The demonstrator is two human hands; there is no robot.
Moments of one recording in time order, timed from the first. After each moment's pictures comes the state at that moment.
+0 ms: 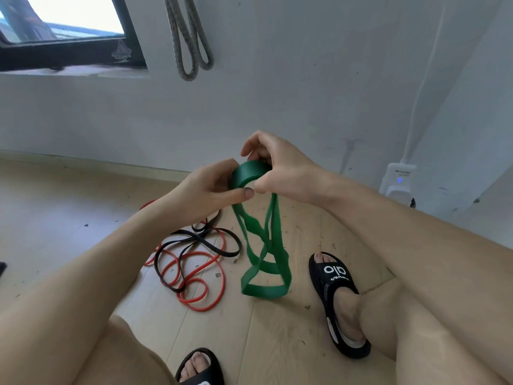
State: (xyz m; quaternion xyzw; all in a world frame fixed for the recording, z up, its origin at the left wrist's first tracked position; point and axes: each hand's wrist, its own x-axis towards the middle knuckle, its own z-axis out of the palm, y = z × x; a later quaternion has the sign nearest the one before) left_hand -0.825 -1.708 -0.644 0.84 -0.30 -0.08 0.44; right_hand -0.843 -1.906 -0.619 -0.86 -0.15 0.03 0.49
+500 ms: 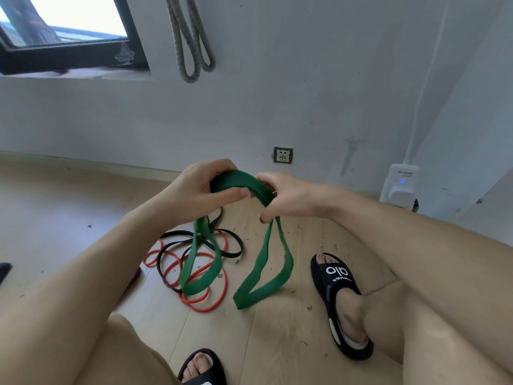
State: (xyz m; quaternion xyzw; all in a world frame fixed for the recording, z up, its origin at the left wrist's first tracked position) left_hand -0.825 -1.697 -0.637 0.87 -0.33 -0.03 0.37; right_hand -0.842 -1.914 -0.647 -0.90 -0.15 0.17 0.38
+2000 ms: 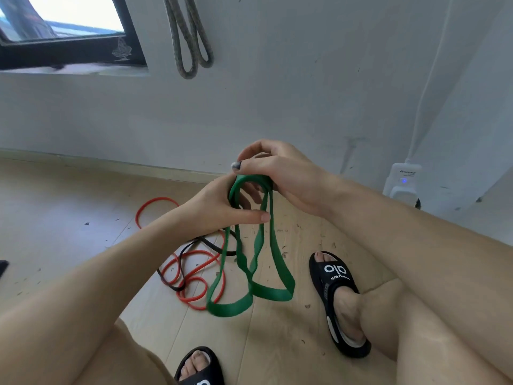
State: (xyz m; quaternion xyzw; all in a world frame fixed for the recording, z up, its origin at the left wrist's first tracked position) left_hand -0.824 -1.721 -0.672 0.81 -0.30 -0.14 0.48; right_hand -0.857 -1.900 -0.616 -0.75 -0.08 0.09 0.65
